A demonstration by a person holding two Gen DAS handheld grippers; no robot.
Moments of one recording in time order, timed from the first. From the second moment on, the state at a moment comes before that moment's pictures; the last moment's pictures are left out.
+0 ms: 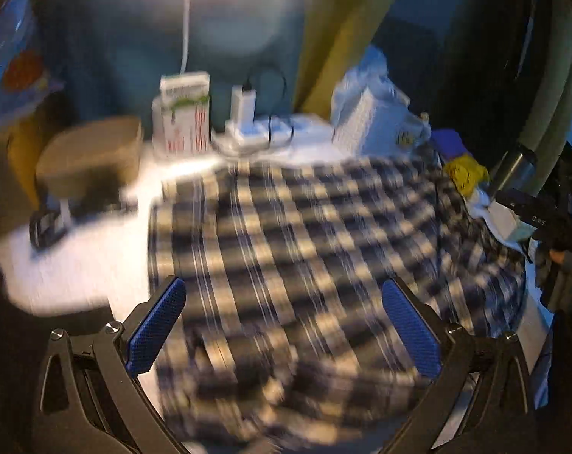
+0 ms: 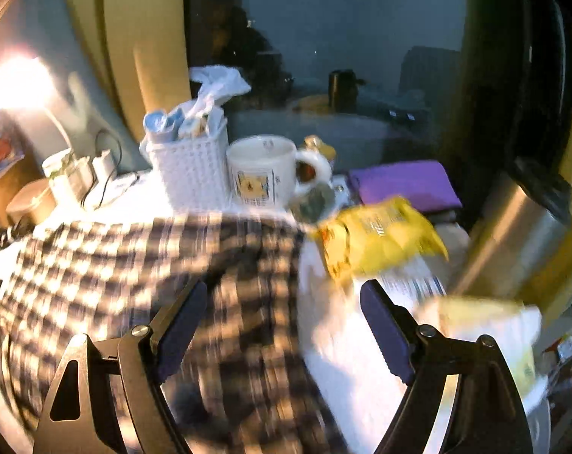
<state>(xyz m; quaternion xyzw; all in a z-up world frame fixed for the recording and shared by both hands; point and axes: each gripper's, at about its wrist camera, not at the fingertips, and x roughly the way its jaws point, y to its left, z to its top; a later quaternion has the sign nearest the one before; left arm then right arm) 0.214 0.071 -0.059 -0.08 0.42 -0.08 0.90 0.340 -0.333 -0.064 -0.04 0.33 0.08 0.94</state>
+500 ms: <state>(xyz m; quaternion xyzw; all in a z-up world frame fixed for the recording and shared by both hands) 0.173 0.048 -0.106 -0.11 0.44 -0.07 0.89 0.247 -0.390 -0.111 -0.01 0.39 0.07 0.92</state>
